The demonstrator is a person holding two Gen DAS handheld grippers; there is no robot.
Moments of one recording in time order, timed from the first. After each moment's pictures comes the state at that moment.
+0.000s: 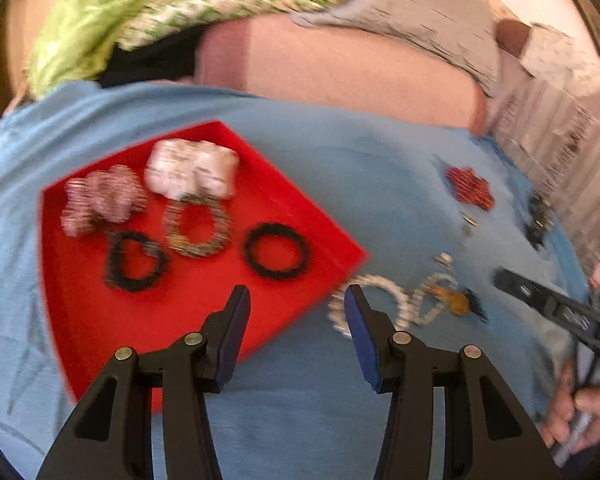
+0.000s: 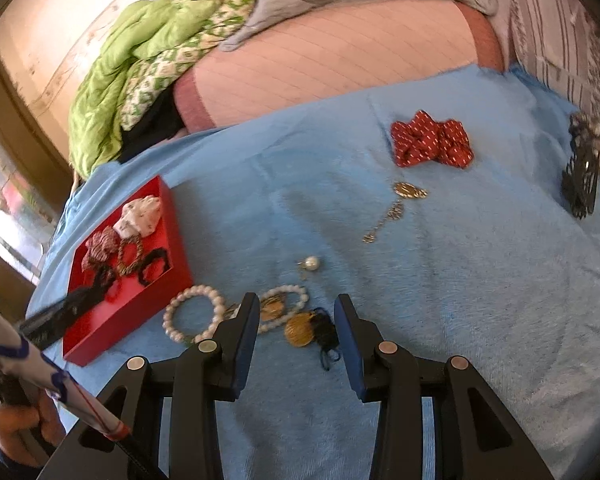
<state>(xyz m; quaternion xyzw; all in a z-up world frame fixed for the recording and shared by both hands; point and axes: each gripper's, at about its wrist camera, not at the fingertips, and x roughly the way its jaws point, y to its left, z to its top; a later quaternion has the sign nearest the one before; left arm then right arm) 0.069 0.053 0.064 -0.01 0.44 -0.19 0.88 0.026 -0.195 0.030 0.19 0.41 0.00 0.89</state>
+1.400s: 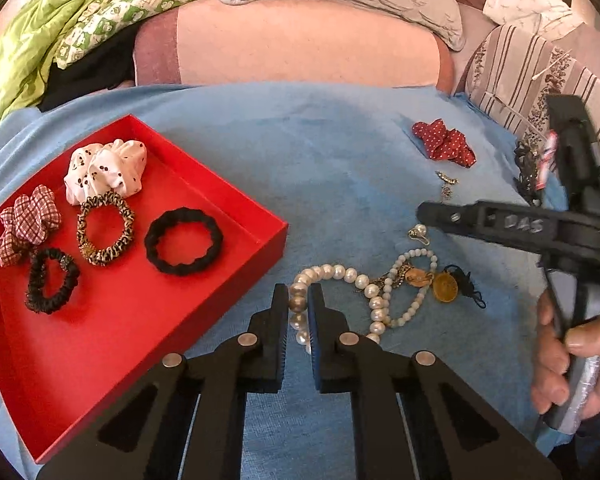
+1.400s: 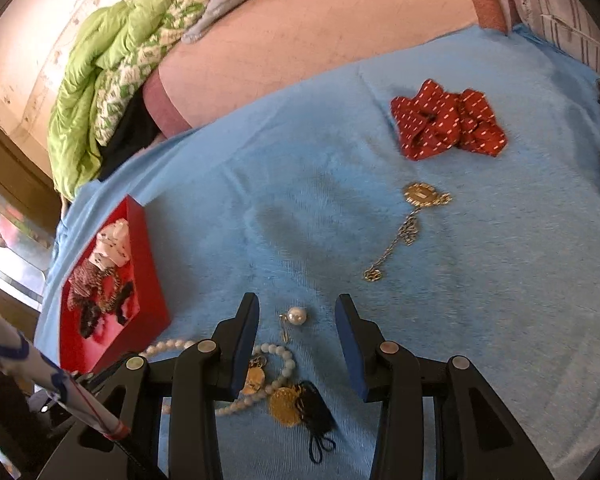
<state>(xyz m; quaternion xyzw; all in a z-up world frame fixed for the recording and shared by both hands) 0.075 -0.011 0.031 0.05 0.44 -0.23 0.87 0.089 -0.210 -0.003 0.22 0.44 0.00 0.87</state>
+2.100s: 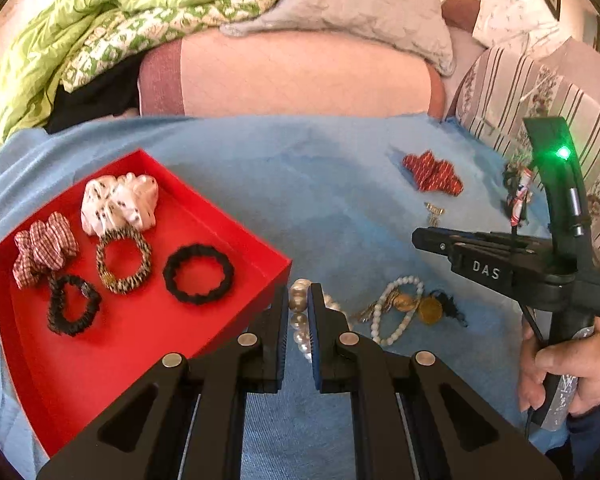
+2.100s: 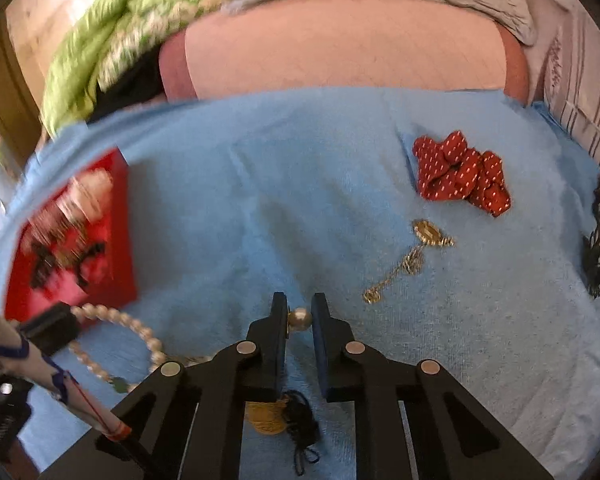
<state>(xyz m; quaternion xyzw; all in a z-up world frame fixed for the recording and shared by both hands) 0.067 0.002 0.060 0.04 0.39 -0.24 0.89 0.089 -0.188 0.019 0.10 0.42 -0.01 0.90</state>
